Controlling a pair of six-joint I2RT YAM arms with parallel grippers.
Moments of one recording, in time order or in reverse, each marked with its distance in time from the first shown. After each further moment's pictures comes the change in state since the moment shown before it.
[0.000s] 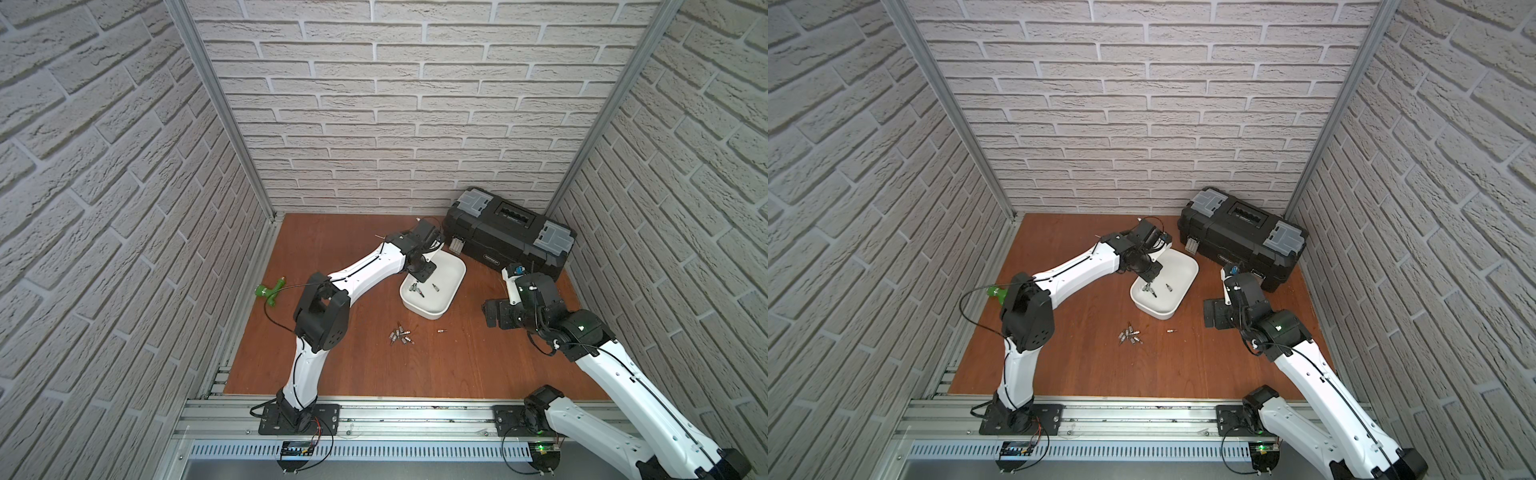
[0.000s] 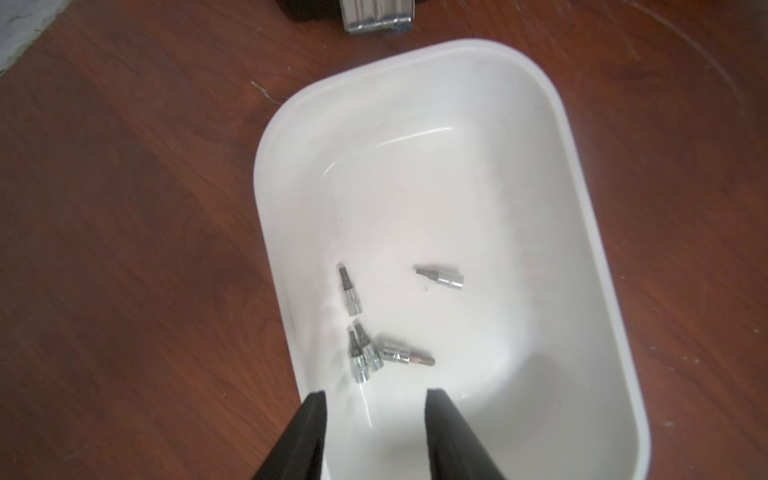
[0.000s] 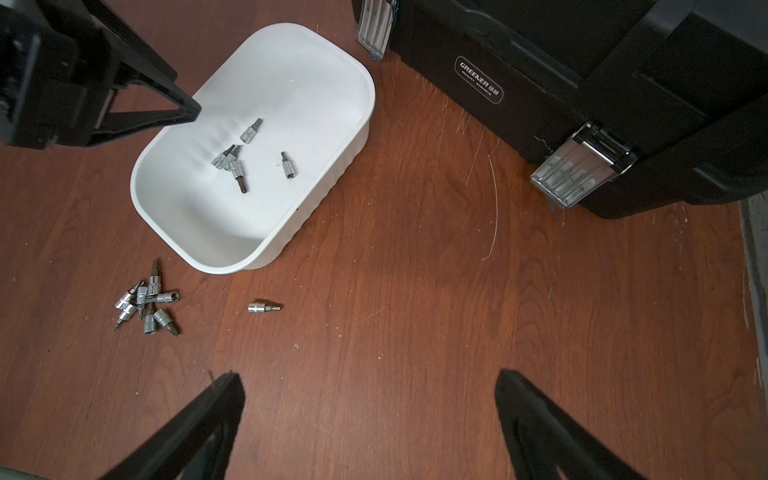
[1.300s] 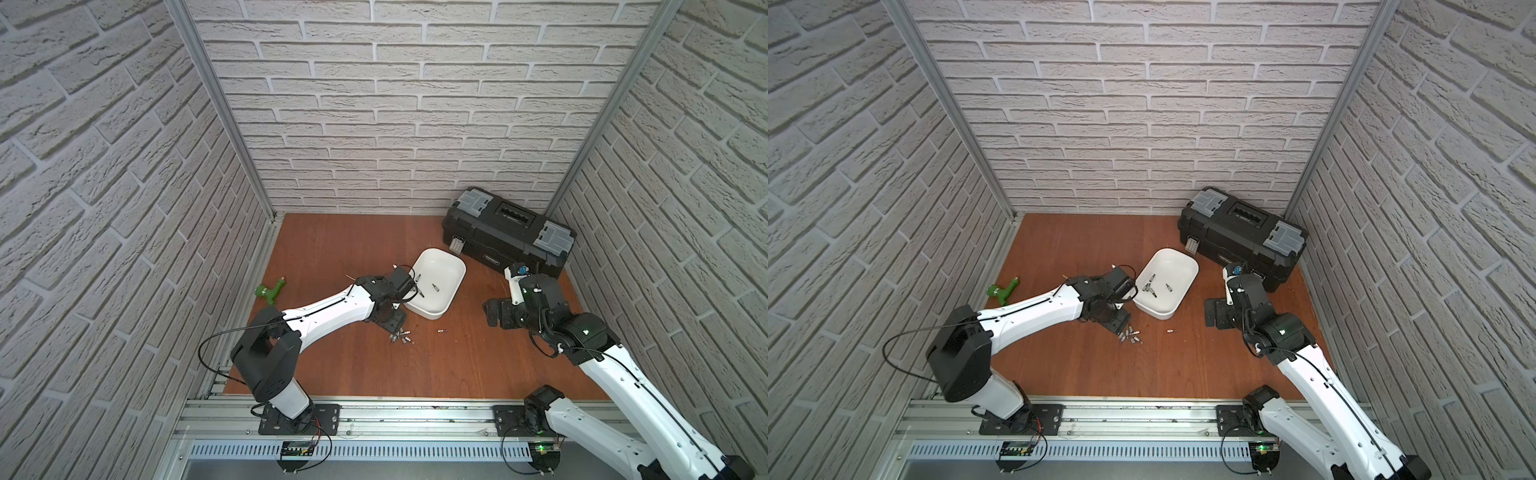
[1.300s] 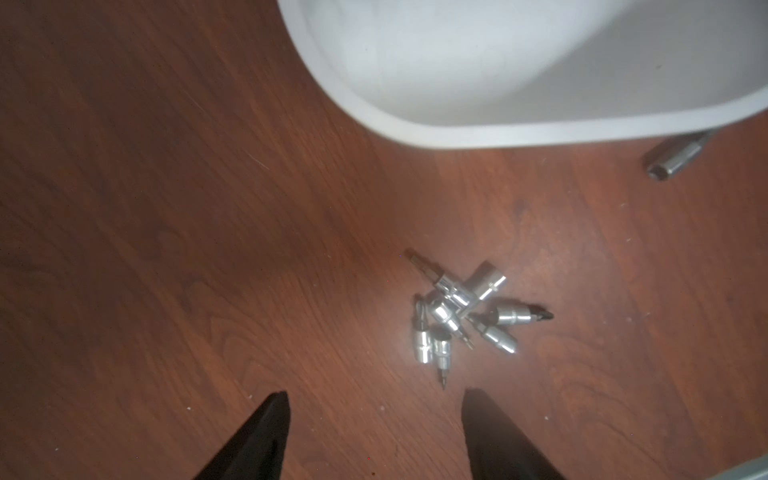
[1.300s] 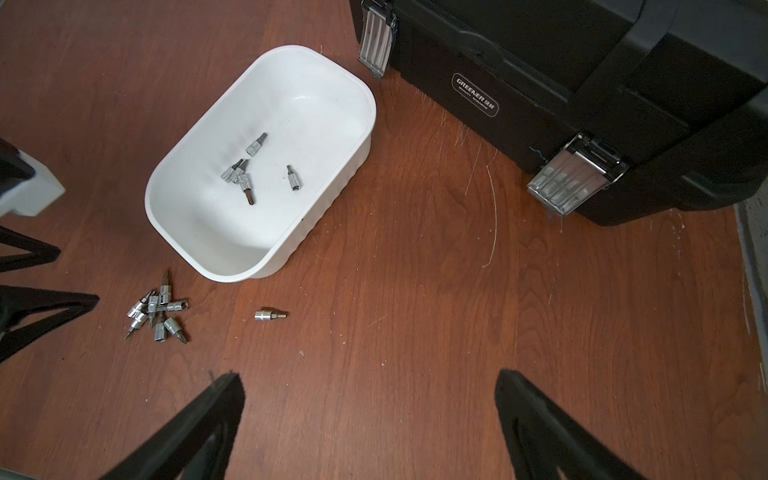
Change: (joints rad) left arm -0.081 -0.415 -0.674 -0.025 -0.073 -0.280; right arm 0.000 -0.028 -0.006 0.019 0.004 0.014
